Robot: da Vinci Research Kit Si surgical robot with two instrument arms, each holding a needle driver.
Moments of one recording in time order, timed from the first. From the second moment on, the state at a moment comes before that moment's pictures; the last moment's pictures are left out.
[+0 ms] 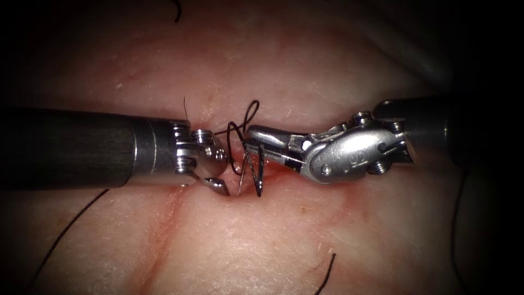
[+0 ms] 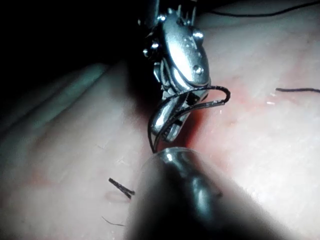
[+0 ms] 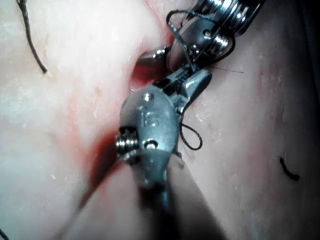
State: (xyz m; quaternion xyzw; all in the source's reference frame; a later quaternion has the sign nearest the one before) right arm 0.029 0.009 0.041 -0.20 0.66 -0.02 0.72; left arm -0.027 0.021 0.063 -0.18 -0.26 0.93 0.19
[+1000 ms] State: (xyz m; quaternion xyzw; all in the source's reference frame) right arm 0.027 0.010 0.042 -0.19 0.64 0.00 0.75; left arm -0.027 0.014 0.055 -0.22 -0.19 0.94 0.20
